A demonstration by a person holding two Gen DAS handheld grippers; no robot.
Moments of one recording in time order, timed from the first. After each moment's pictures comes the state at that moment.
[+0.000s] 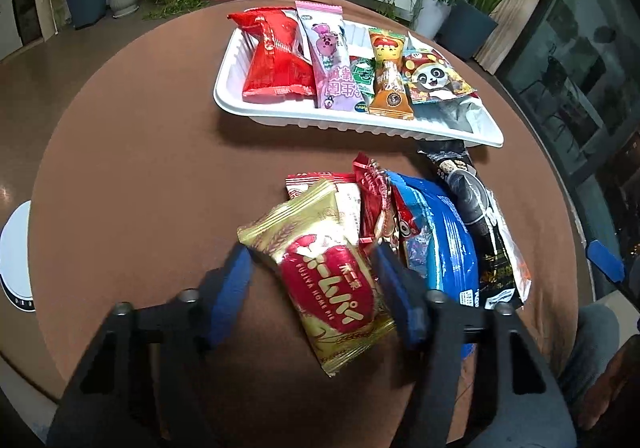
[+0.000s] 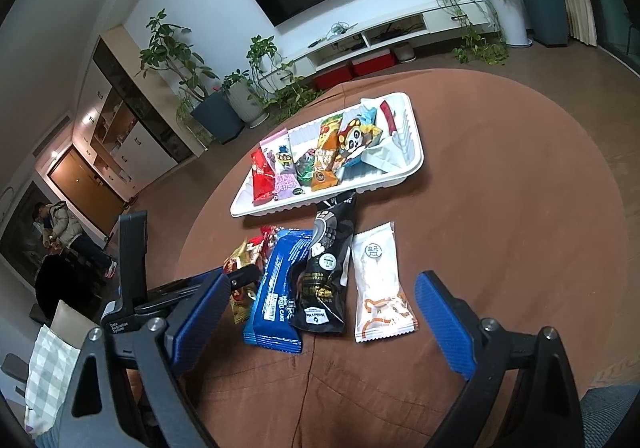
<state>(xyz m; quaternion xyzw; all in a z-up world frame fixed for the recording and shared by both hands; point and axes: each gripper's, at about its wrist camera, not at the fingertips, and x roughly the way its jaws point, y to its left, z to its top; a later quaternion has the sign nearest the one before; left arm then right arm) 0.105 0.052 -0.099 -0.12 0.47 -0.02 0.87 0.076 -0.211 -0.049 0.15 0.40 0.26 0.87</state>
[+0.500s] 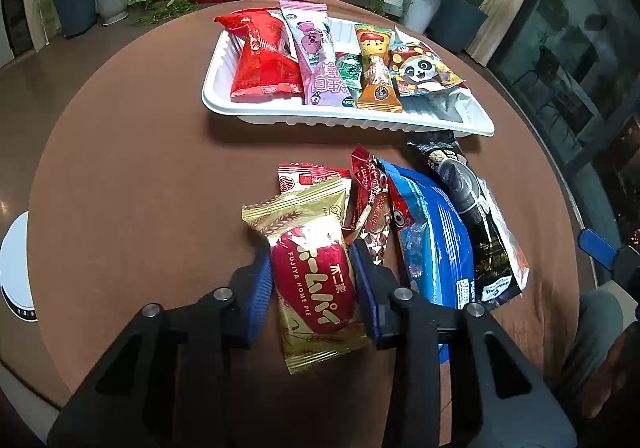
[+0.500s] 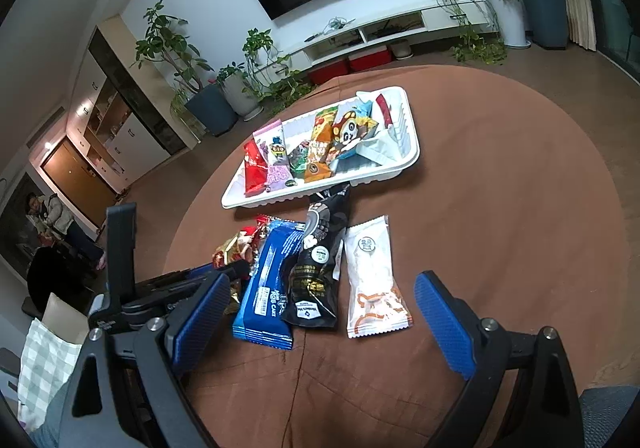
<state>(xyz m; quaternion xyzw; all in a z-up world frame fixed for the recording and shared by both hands) 0.100 0.047 -0.099 -0.10 0.48 -0.03 0.87 0.078 -0.205 -0.055 0.13 0.41 0.25 0.87</state>
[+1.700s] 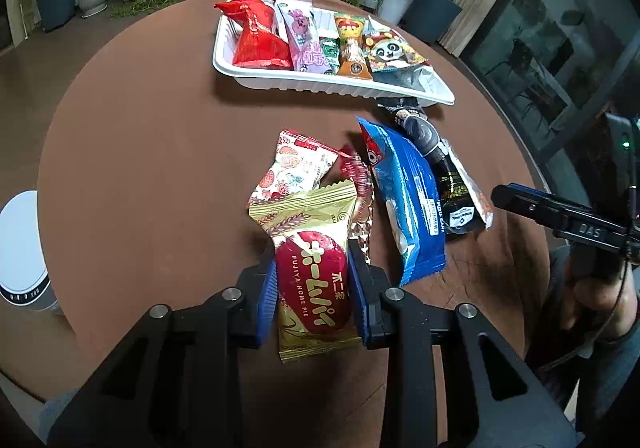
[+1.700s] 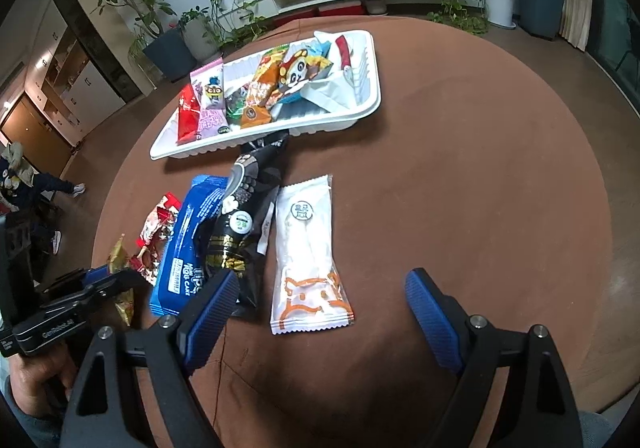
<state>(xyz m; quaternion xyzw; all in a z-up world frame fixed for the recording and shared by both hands) 0.038 0.062 -0.090 -0.12 0.48 -0.08 0.86 0.113 -0.201 -0.089 0.04 0.49 0.20 0.85</state>
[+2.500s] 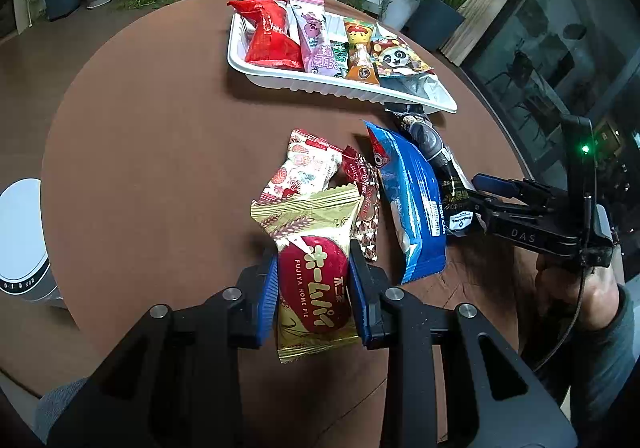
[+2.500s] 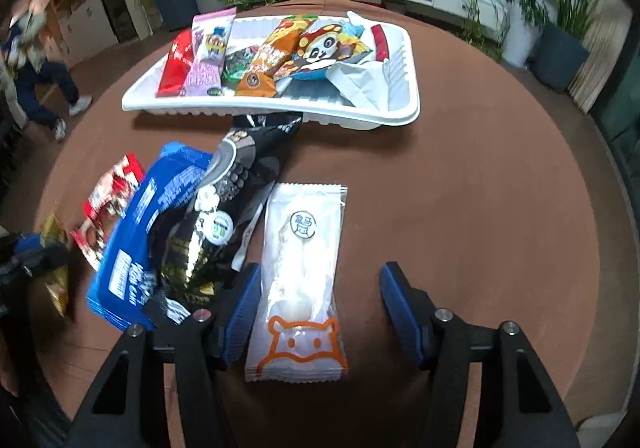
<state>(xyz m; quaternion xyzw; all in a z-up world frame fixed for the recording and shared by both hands) 0.032 0.069 -0.090 -0.14 0.48 -0.08 0.86 0.131 -0.158 -0.107 -0.11 0.49 0.18 0.85</state>
